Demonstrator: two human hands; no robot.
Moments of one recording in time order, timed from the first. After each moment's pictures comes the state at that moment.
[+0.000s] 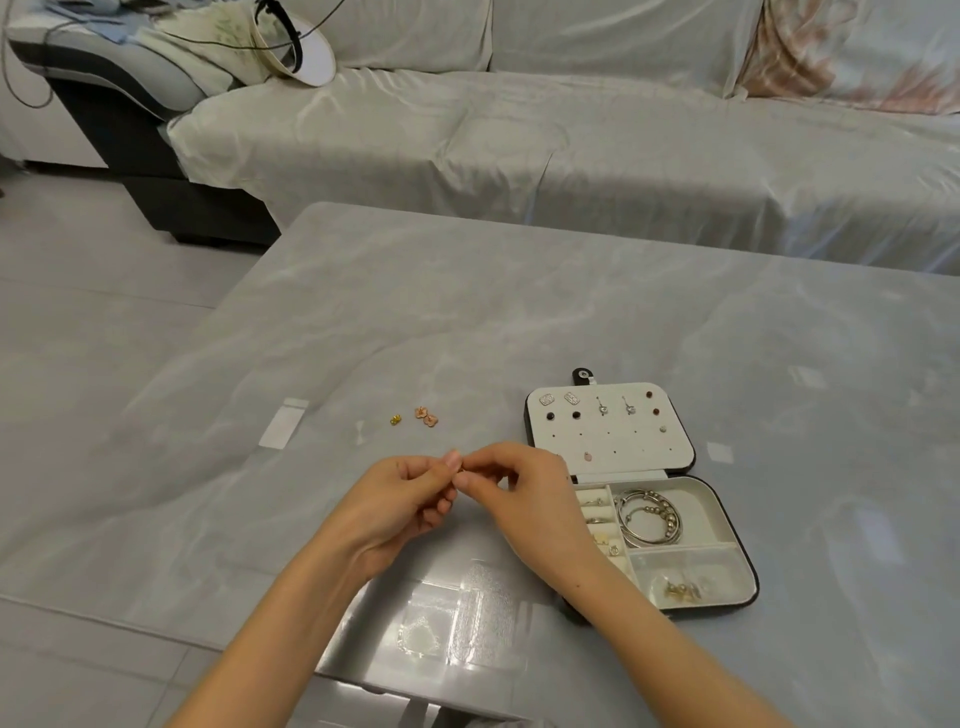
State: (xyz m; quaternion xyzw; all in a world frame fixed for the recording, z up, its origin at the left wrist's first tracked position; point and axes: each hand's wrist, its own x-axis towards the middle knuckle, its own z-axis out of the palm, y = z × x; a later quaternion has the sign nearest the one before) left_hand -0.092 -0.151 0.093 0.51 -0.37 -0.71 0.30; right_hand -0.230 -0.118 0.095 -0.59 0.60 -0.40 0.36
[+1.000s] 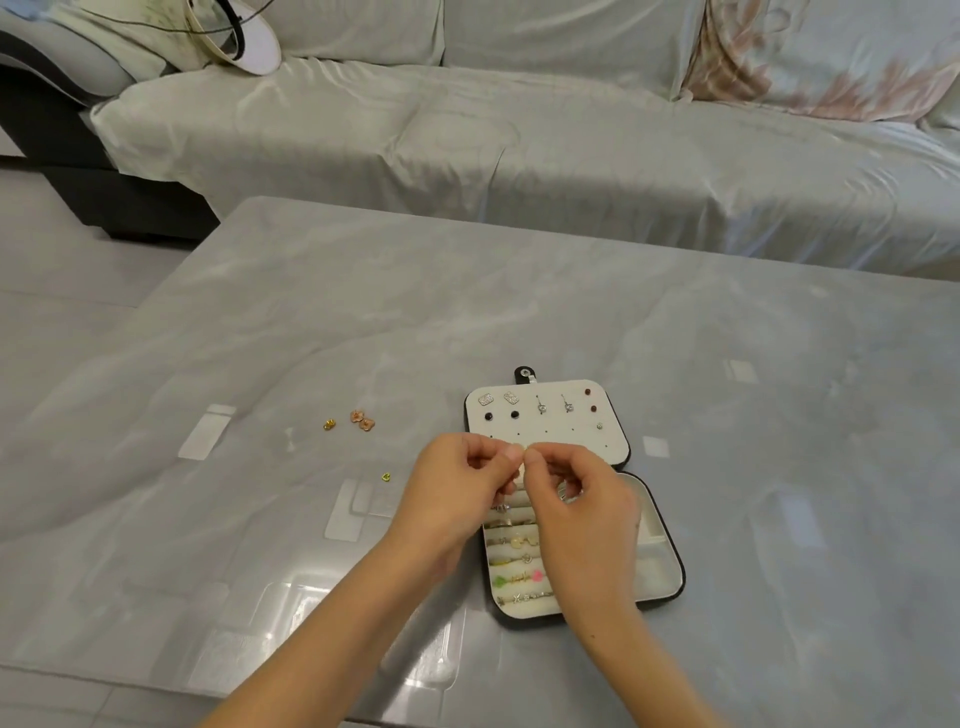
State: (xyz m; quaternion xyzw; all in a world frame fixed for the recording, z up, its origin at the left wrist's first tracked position) left_hand -0.191 -0.135 0.112 0.53 -0.50 -0.60 0.32; right_hand -0.283 -0.084 0.102 -0.41 0.72 -0.52 0.20
